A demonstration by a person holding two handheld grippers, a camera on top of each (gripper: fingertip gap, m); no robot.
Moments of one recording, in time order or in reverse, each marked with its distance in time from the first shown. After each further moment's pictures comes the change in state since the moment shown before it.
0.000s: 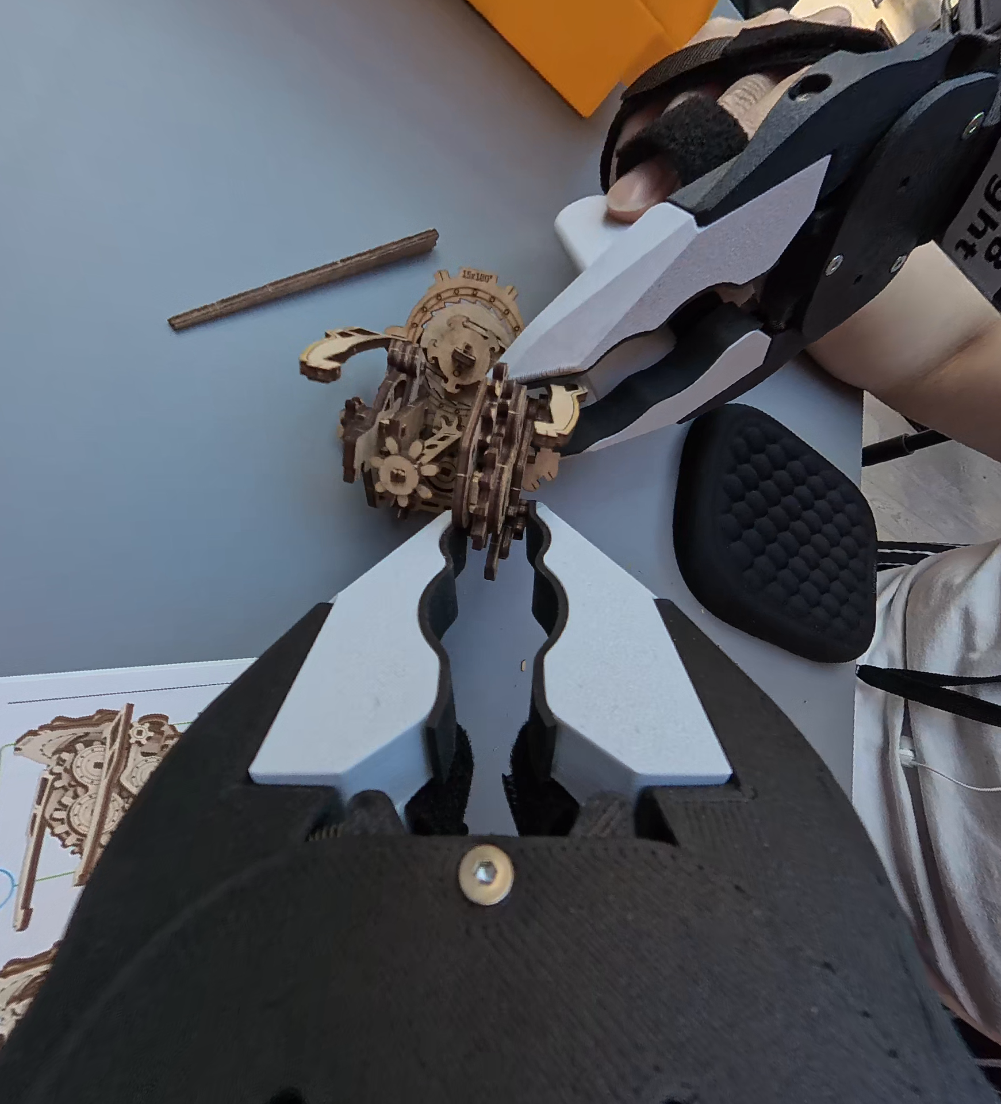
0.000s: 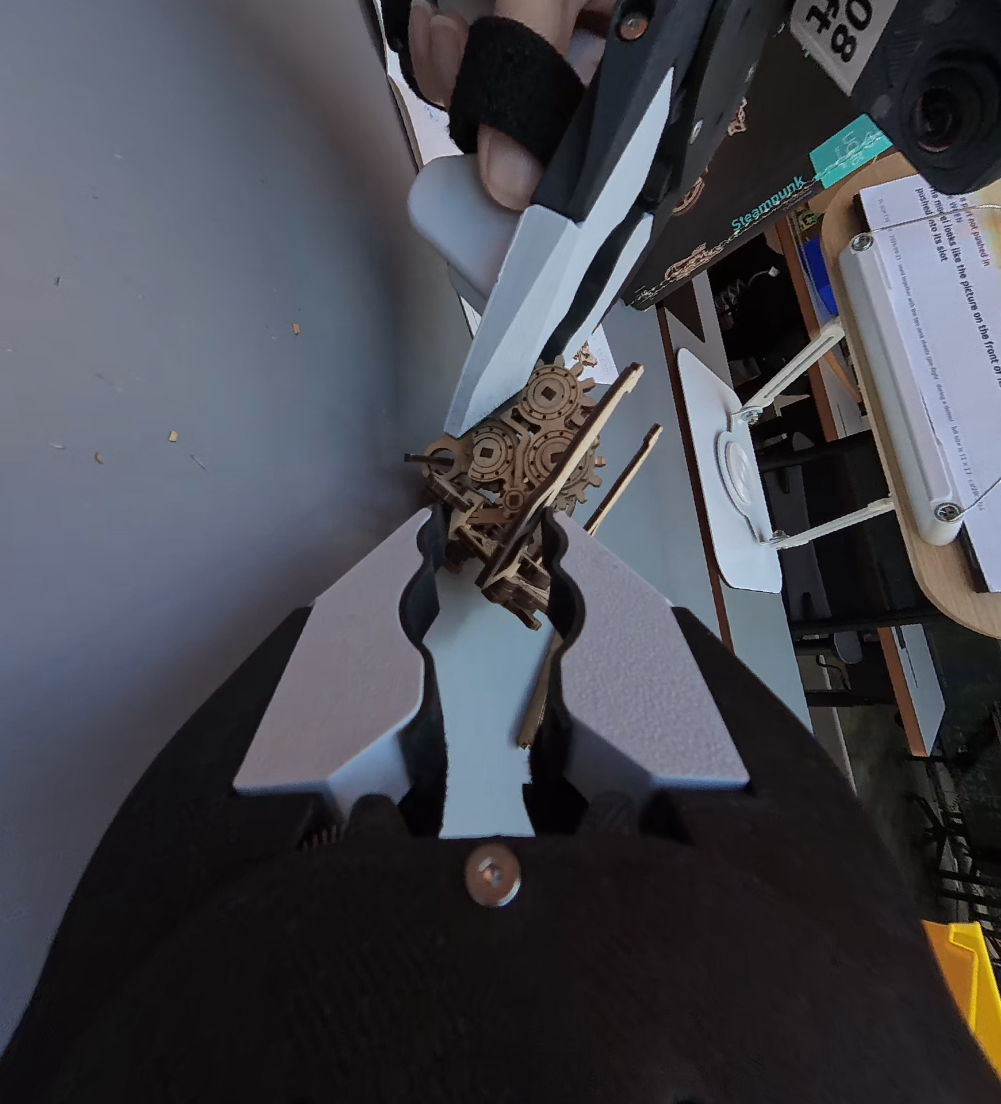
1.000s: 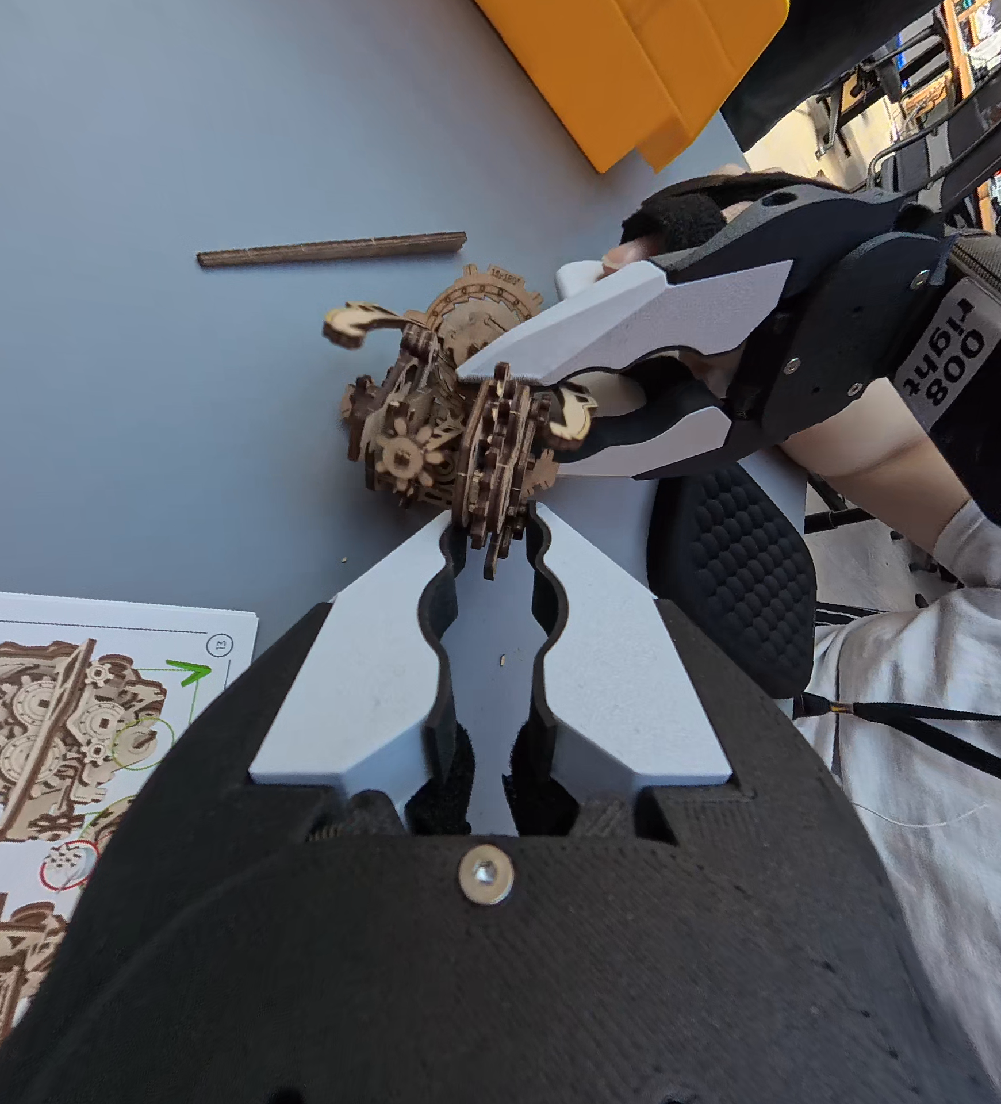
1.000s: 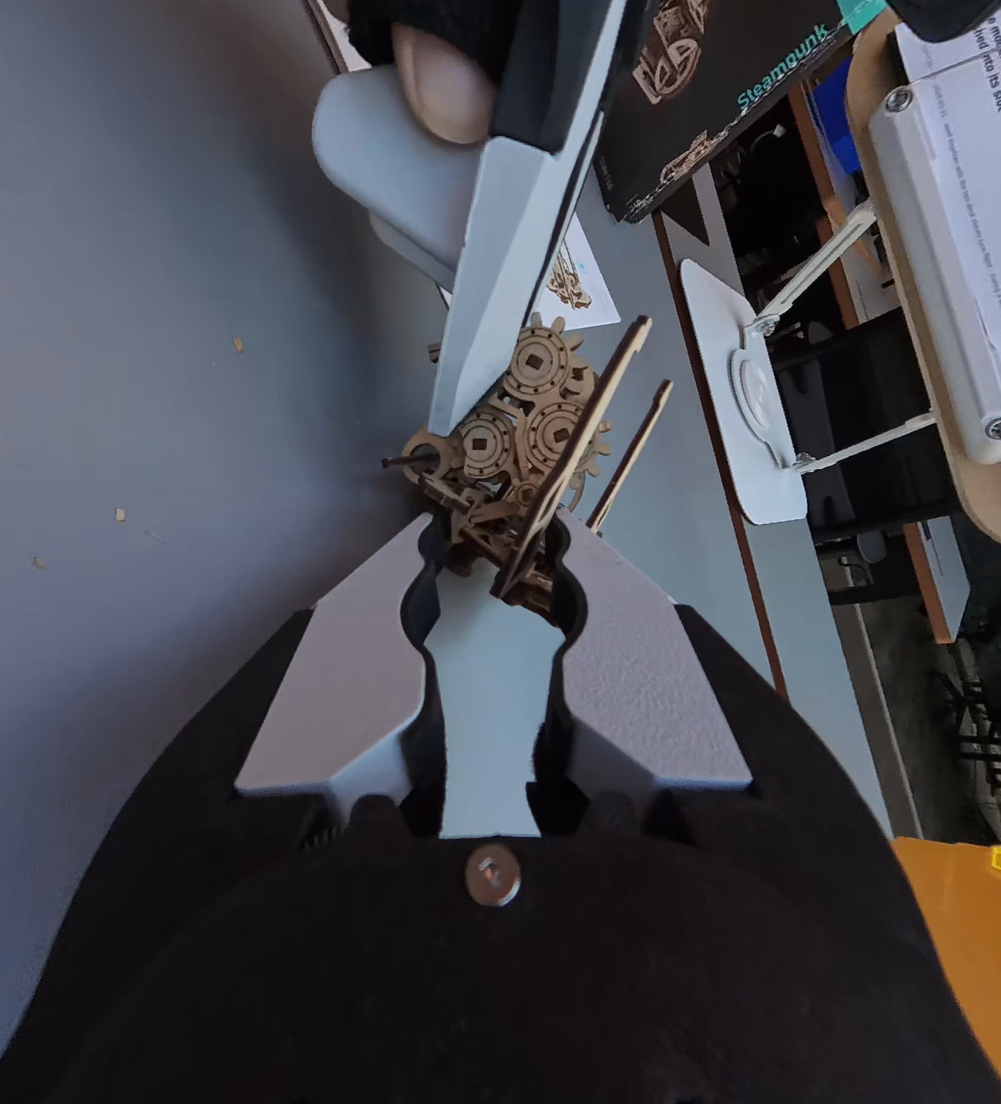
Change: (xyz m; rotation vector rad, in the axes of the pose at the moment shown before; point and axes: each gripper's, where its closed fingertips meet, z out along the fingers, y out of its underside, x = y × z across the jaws) left arm -0.002 0.004 -0.005 0.080 0.037 -0.156; right arm 0.000 0.007 0.018 -0.147 0.047 0.117
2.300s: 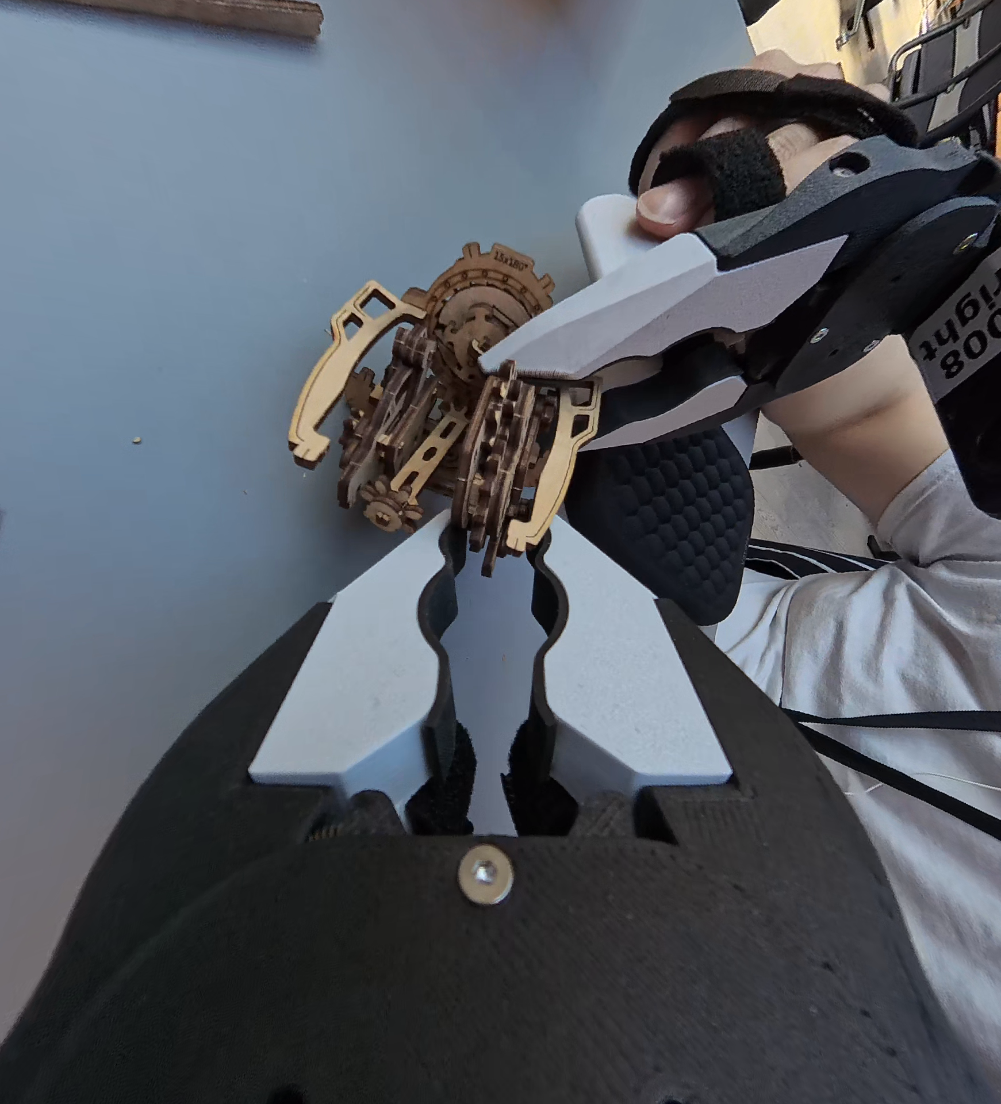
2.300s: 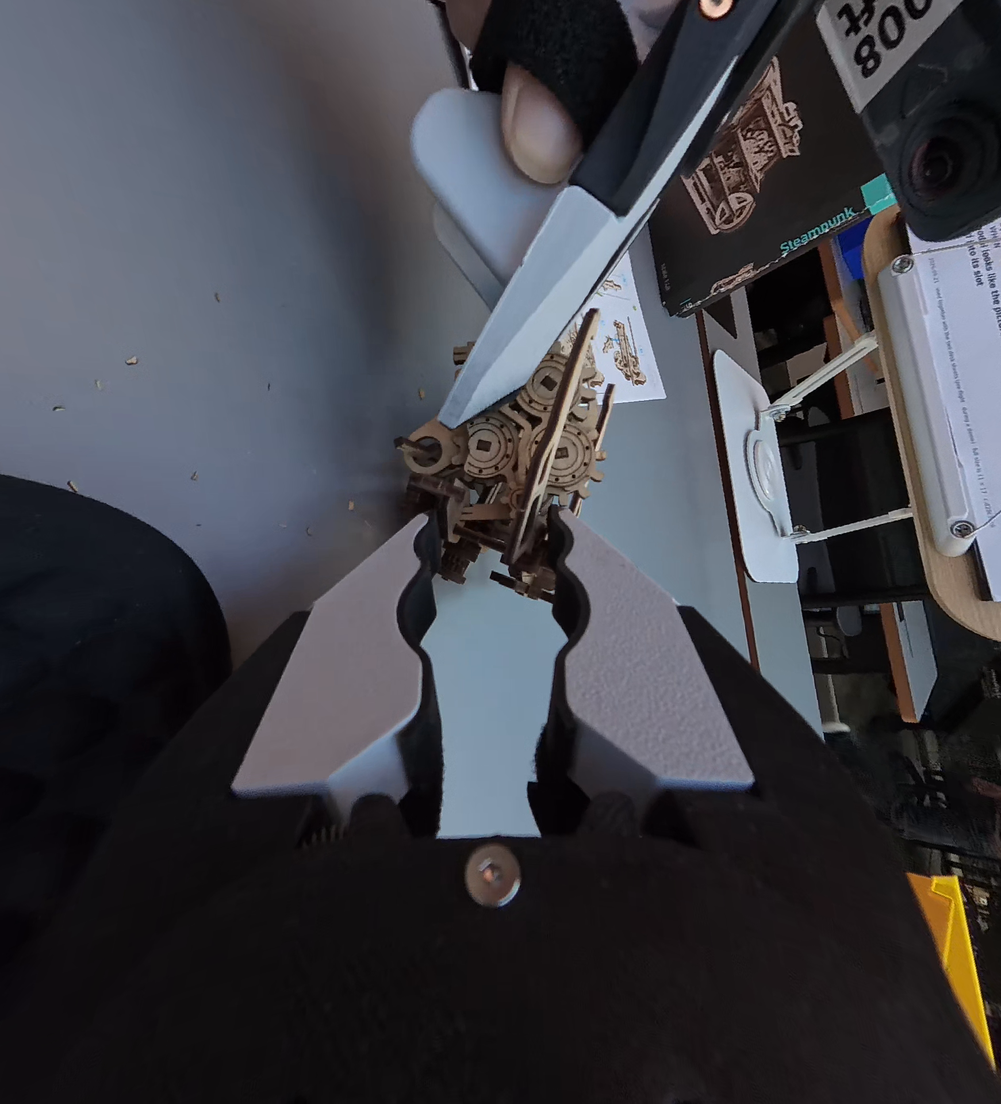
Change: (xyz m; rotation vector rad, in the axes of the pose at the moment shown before) left arm 0.046 0.041 0.002 -0.145 0.028 -0.054; right arm -0.040 -0.028 -0.041 0.064 -0.051 -0.127
